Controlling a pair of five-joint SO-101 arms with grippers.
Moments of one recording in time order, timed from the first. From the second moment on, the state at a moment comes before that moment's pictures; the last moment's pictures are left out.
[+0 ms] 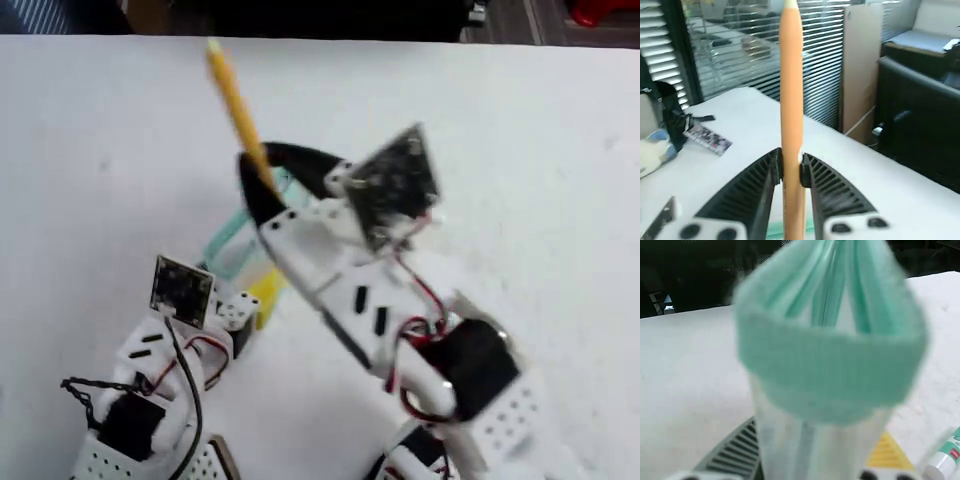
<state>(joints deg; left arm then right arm) 18.3 -104.7 85.7 49.0 4.8 -45.2 -46.8 13.5 50.5 3.0</state>
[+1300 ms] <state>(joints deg) 18.3 -104.7 85.7 49.0 4.8 -41.4 -44.2 14.0 60.3 13.4</state>
